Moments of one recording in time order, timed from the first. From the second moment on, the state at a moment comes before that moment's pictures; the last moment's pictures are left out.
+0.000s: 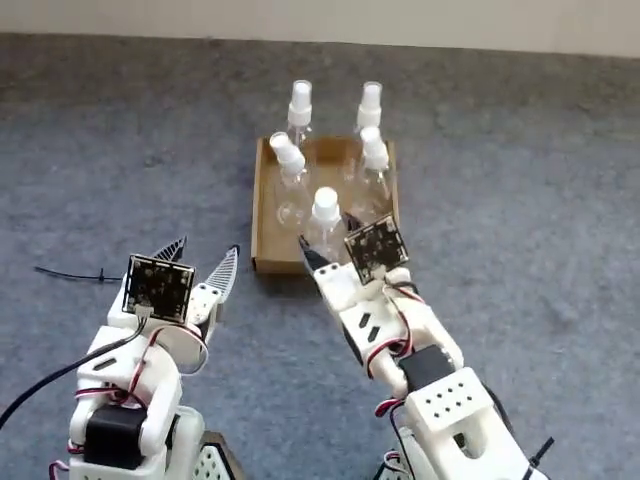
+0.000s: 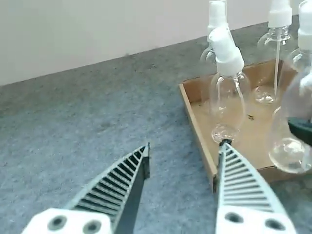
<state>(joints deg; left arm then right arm) 0.6 -104.3 75.7 58.0 -4.4 -30.2 -61.9 79.3 7.1 7.3</state>
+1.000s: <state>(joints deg) 1.3 -104.3 75.7 58.0 -4.4 -29.2 -38.8 69.1 -3.8 5.7</state>
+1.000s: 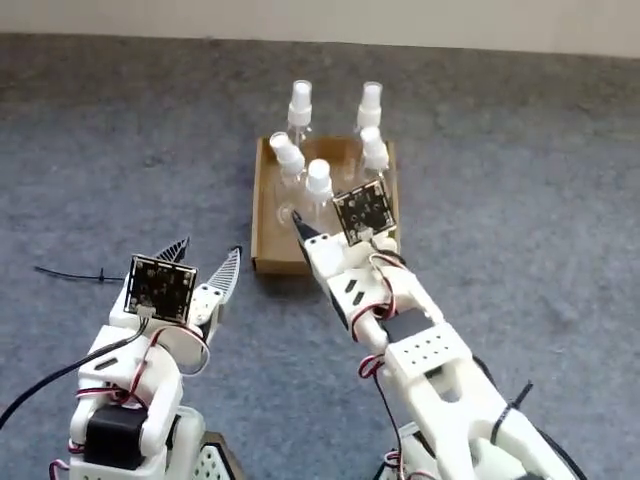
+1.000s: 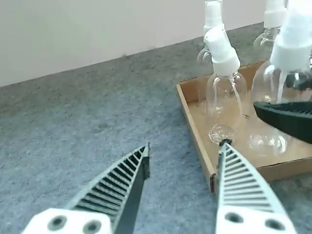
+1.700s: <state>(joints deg) 1.3 -104.3 75.7 58.0 -4.4 -27.2 -23.4 68.0 -11.5 5.2</state>
